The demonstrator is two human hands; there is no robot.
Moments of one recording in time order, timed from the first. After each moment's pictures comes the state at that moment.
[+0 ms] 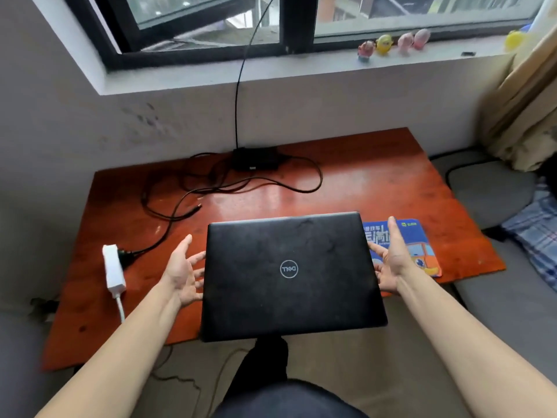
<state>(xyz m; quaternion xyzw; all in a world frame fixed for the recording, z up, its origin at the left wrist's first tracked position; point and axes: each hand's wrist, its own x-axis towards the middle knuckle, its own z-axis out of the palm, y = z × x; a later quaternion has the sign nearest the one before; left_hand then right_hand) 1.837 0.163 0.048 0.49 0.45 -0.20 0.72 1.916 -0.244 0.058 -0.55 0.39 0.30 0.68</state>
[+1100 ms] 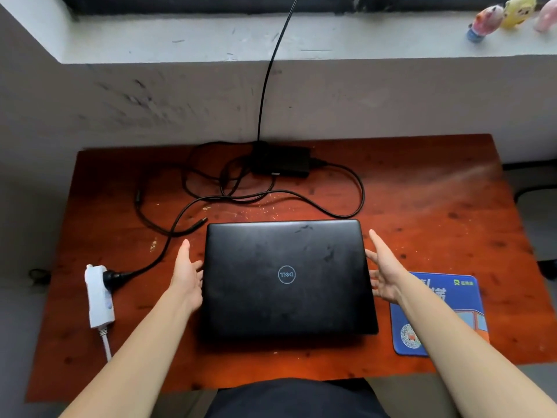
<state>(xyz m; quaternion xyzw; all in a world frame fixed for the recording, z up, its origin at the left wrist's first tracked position) 1.969 0.203 -0.013 0.37 0.60 -0.15 0.69 2.090 -0.159 -0.002 -0.63 0.37 0.44 0.51</state>
